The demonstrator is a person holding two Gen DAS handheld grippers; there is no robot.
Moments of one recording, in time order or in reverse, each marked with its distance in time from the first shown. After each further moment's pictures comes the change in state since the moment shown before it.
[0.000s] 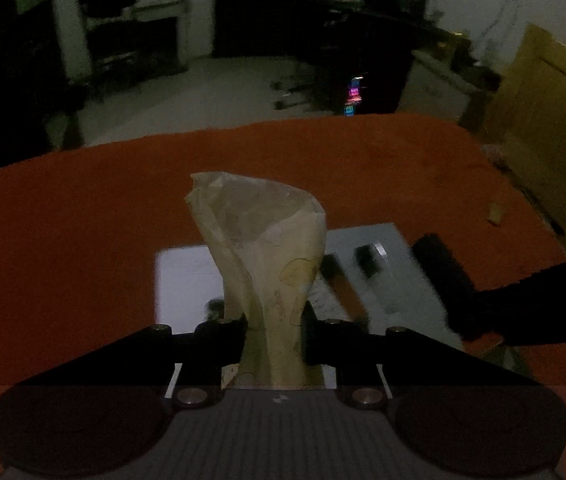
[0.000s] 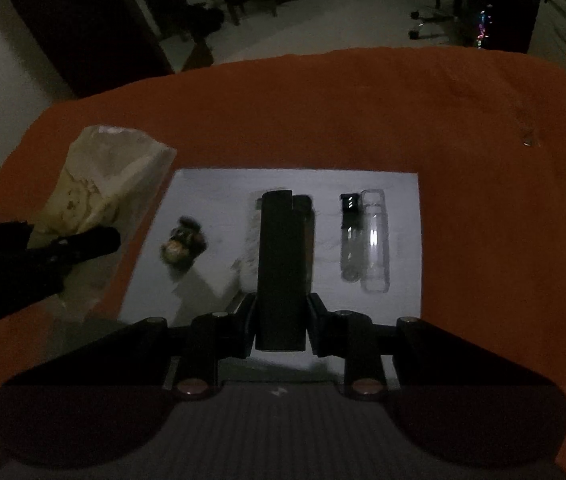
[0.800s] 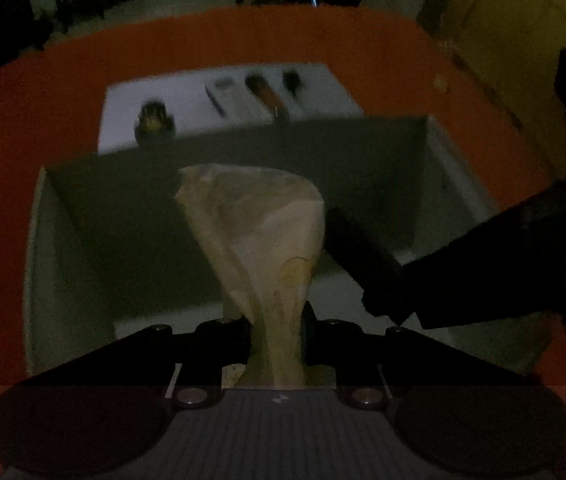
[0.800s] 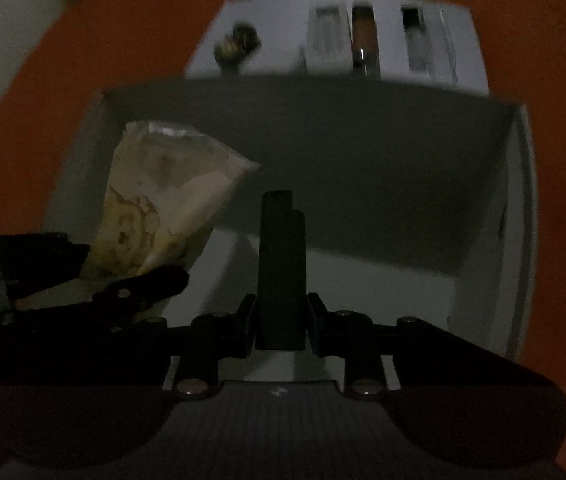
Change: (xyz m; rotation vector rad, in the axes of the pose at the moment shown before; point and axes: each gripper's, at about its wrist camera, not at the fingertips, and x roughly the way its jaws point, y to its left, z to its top) left arm 0.000 -0.053 -0.146 0.046 0.262 -0.107; right arm 0.038 0.043 -0.133 -0.034 0.309 0.032
